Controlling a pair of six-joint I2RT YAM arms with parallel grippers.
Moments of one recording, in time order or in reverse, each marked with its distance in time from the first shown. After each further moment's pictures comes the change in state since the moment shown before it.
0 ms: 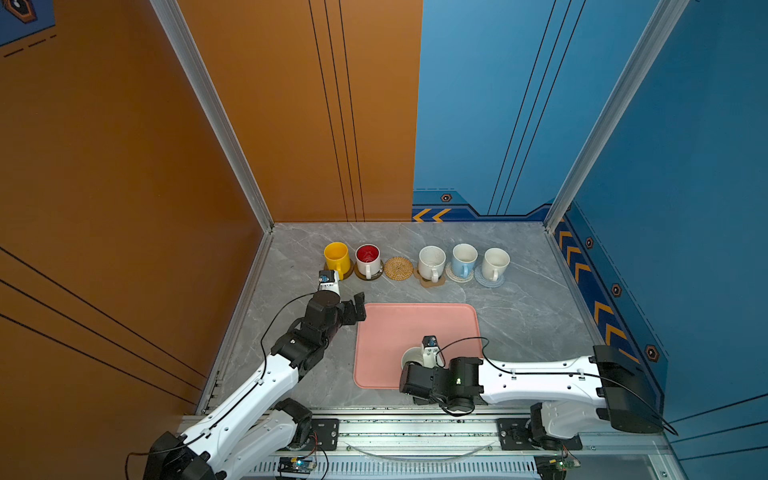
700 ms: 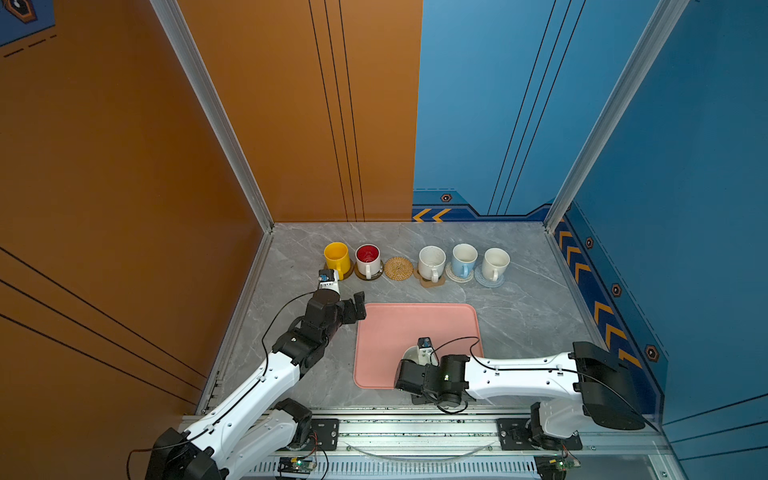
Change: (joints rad) left arm 0.017 0.019 0.000 0.013 0.024 -0.011; right arm -0.034 0.087 0.013 0.021 -0.050 -0.042
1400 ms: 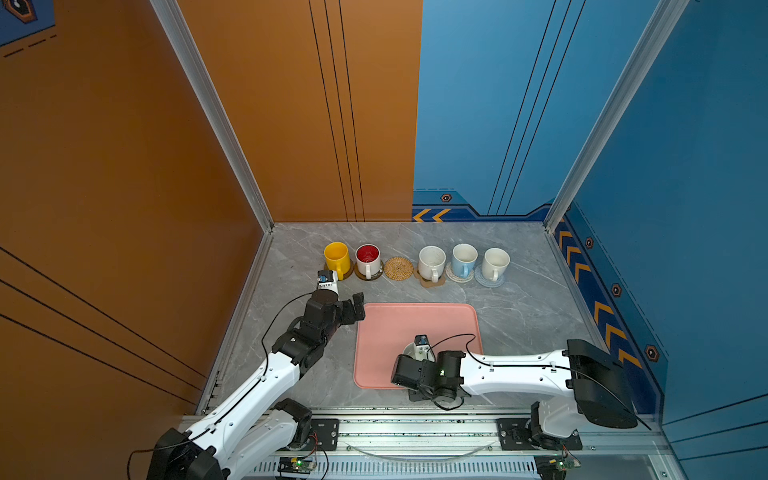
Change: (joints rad) left arm 0.021 0.002 -0.013 0.003 0.025 -0.003; right arm -0.021 0.028 0.027 0.001 -0.016 -0.026
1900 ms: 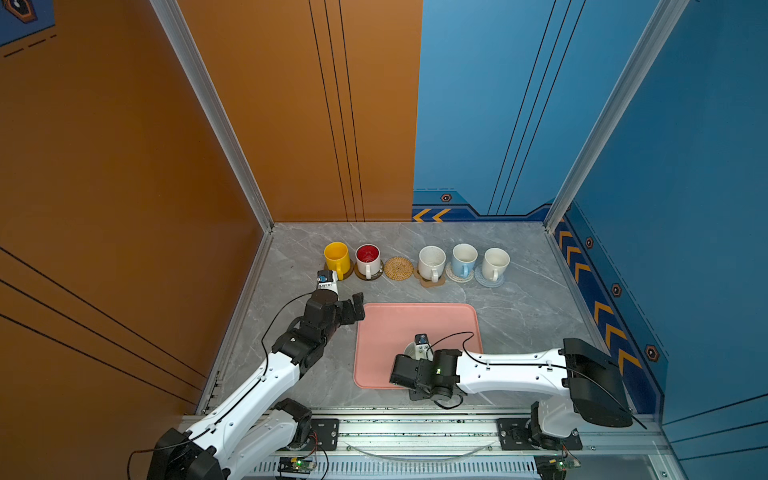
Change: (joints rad) left arm 0.001 0.000 -0.002 0.000 0.001 0.000; right arm 0.001 0.021 0.034 -0.059 0.027 -0.010
